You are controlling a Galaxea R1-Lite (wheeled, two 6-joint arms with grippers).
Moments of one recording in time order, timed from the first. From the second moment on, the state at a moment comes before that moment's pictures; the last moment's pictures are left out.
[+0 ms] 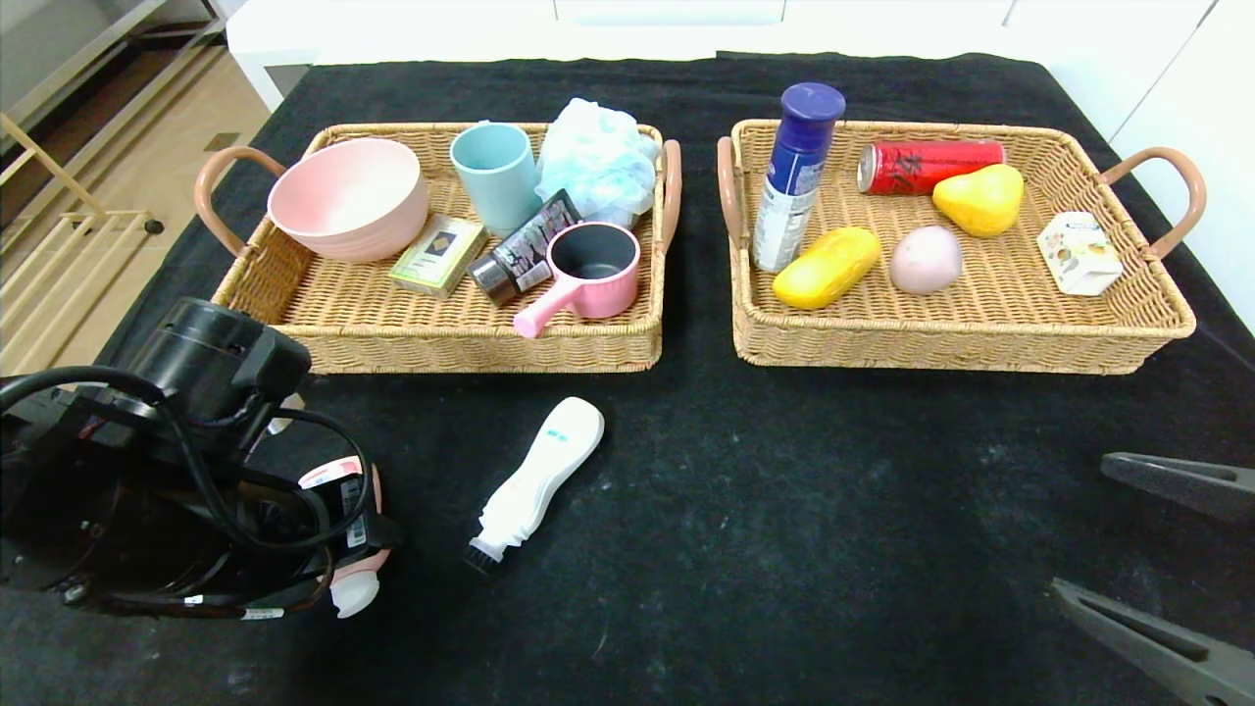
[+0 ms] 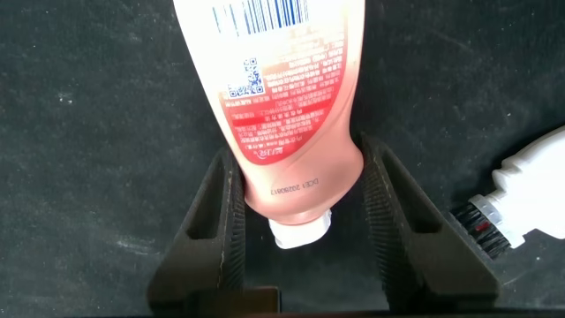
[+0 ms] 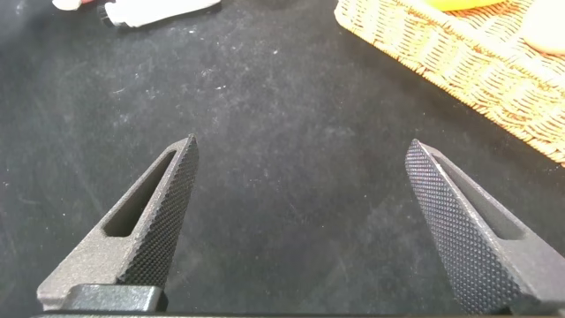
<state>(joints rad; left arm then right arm) -0.33 1.50 -1.00 0.47 0.20 -0.65 0.23 1.01 -0.38 -0.52 0.51 -0.25</state>
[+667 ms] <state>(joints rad) -0.42 1.36 -1.04 0.48 0.28 -0.59 0.23 1.02 -0.37 -0.52 0.51 -0.25</state>
